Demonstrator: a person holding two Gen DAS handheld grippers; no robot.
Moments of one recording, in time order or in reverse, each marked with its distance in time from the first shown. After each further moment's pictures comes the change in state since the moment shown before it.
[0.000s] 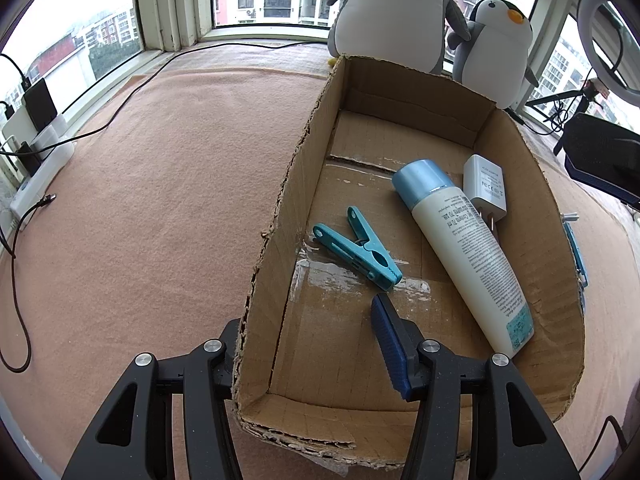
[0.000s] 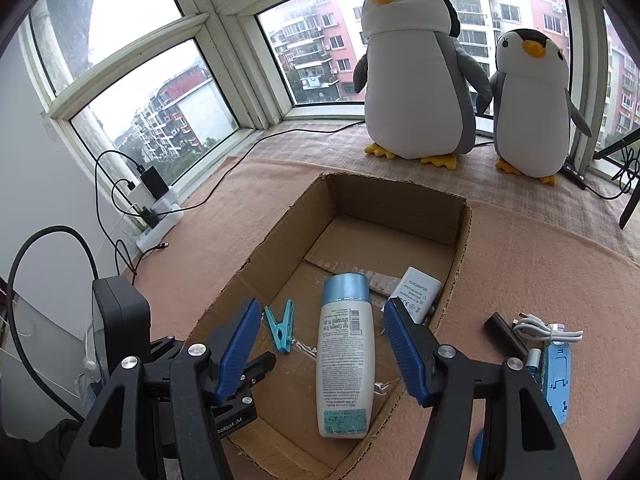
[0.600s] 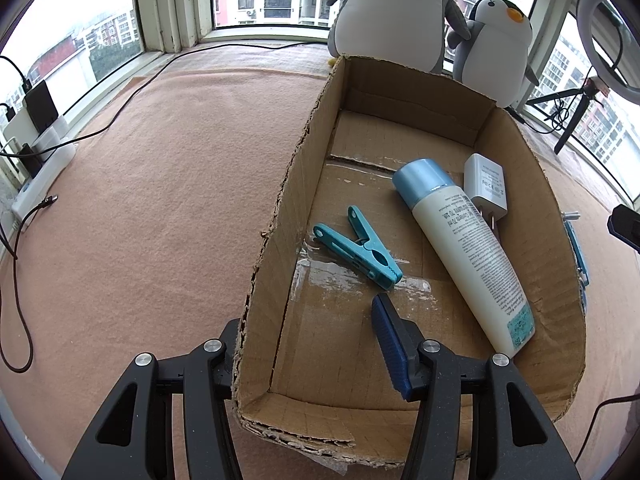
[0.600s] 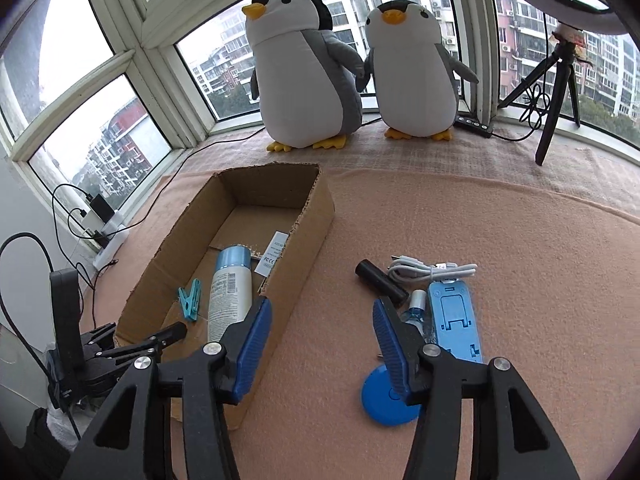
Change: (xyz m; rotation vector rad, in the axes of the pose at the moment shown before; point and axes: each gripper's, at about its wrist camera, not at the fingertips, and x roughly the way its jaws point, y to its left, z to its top) left arm 0.000 0.002 -0.001 0.002 -0.004 0.005; right arm -0.042 -0.087 -0.047 0.164 -0.021 -0.145
